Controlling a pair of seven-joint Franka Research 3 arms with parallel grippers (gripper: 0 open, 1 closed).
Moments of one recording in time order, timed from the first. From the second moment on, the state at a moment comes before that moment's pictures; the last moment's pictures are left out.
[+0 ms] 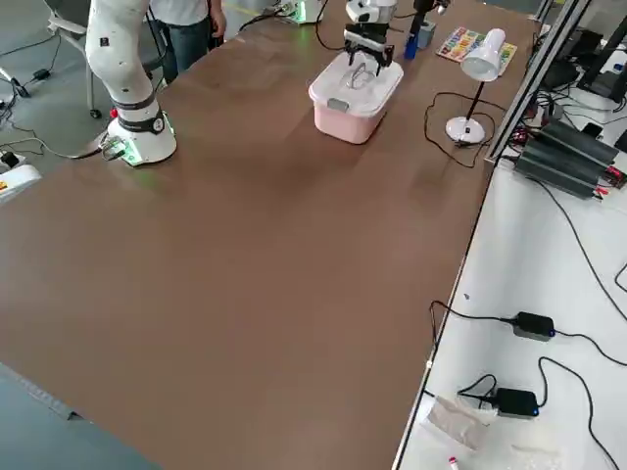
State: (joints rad) left arm -0.01 0.26 -0.13 -2.25 -0.02 2.49 -0.20; right arm 0.76 0.51 -0.06 -1.54 0.15 2.01 2.17
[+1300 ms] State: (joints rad) left arm 0.00 0.26 -0.14 -2.06 0.08 2.24 -0.36; right arm 0.79 0.51 -0.08 -1.57 0.15 2.05 2.18
